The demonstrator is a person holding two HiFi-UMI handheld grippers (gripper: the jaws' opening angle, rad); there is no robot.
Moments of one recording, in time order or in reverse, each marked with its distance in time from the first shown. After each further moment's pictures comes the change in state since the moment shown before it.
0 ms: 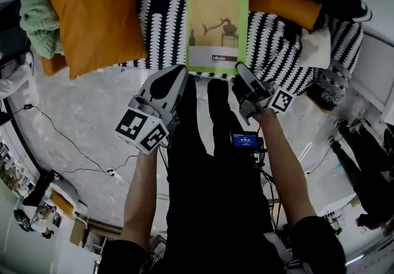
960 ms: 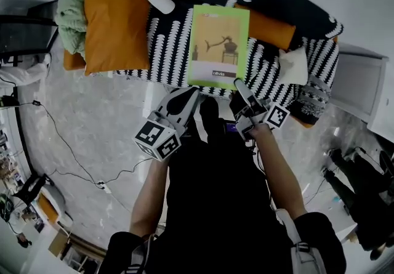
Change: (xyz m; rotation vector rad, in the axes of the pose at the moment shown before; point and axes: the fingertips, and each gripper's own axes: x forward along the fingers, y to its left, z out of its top) left arm -0.033 -0.216 0.007 0.055 -0.107 -0.001; right arm -0.112 0.171 0.027 -0.052 -0.006 0.123
